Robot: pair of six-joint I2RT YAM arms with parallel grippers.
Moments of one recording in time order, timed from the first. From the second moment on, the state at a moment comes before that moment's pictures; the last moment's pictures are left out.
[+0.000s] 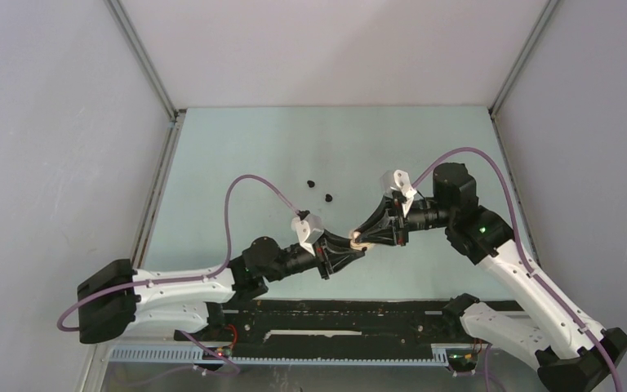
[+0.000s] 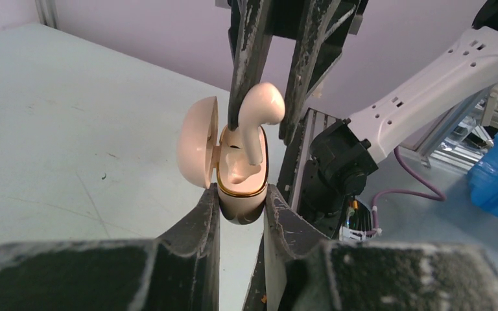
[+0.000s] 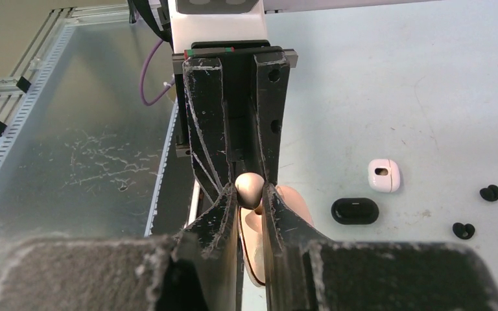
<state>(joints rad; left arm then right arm) -1.18 1.09 0.44 0.78 0.10 -0.27 0.56 0.91 0.95 -0.38 -1.06 -0.18</state>
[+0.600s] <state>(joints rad) -1.18 1.11 0.43 0.89 0.08 -0.30 0.58 0.92 0.95 -0.36 -0.99 -0.20</state>
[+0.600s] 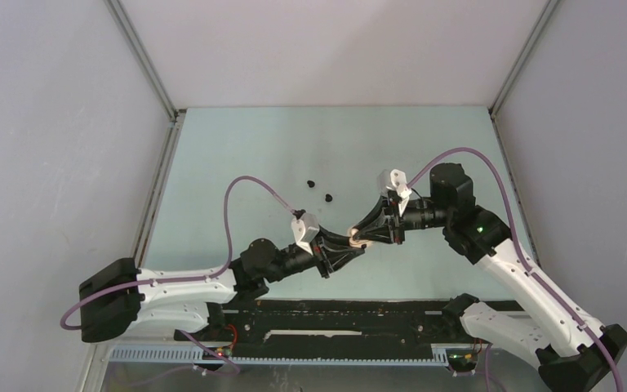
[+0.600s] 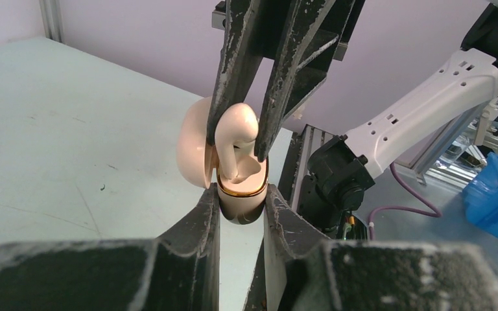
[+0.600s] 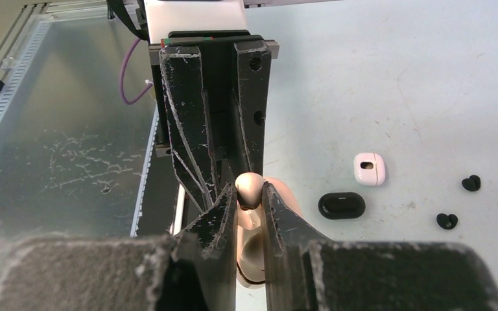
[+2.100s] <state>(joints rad) -1.18 1.11 0.39 0.89 0.02 -0.30 0.64 0.95 0.94 -0.40 -0.89 -0.29</state>
